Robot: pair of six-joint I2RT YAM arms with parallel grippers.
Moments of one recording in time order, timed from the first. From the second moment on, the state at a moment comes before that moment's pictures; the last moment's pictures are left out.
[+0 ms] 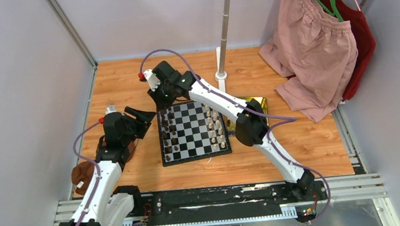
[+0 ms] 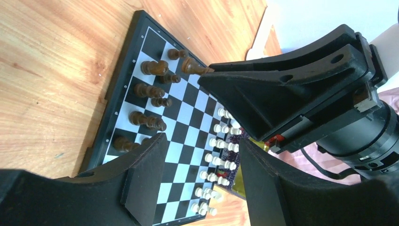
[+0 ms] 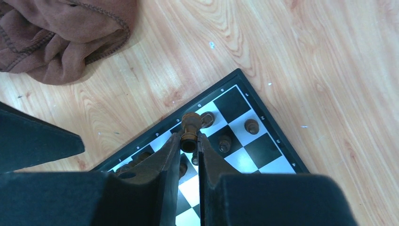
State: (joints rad) left arm -0.07 0.85 0.49 -0.10 0.16 -1.08; right arm 0.87 2.47 2.48 -0.78 -0.27 -0.06
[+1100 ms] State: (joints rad) left arm -0.07 0.77 0.46 -0.11 0.14 -1.06; right arm 0.87 2.55 2.51 -0.72 -0.14 -0.14
